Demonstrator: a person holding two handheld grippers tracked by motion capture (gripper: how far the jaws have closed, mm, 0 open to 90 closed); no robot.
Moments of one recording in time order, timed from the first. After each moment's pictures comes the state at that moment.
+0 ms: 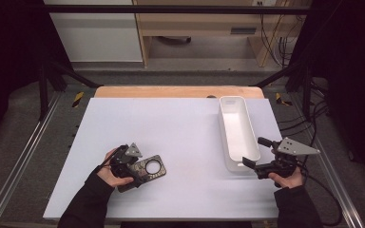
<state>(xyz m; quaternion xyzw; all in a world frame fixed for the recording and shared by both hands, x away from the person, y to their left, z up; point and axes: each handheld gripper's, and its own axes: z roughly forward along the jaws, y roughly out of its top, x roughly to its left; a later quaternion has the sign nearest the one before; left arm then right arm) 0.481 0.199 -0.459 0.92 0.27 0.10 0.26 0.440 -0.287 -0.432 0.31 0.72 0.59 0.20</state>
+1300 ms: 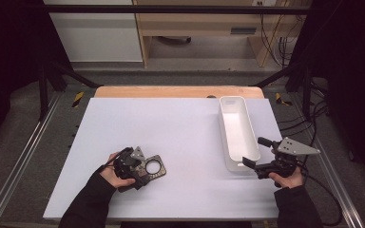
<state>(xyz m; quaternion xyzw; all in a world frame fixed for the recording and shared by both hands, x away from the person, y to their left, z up) 0.484 0.193 -0.467 0.94 0.24 0.08 0.22 0.440 -0.288 -0.431 0.31 0.72 0.59 0.20</state>
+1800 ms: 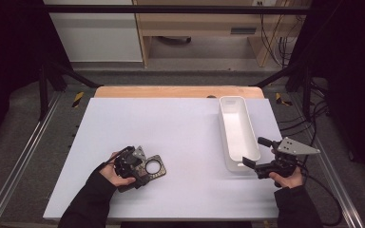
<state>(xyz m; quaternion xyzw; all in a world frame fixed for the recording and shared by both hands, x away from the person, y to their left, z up) 0.489 0.190 -0.464 0.95 0.22 0.06 0.19 0.440 -0.288 -0.431 0.31 0.72 0.59 0.20</state>
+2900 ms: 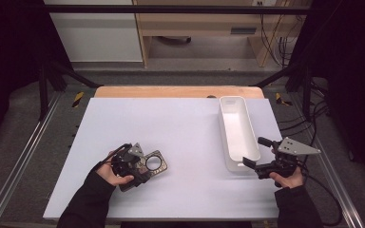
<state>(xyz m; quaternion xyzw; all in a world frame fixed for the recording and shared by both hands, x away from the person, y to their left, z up) 0.484 0.193 -0.446 0.94 0.23 0.07 0.24 0.440 -0.288 -0.431 0.31 0.72 0.59 0.19</state>
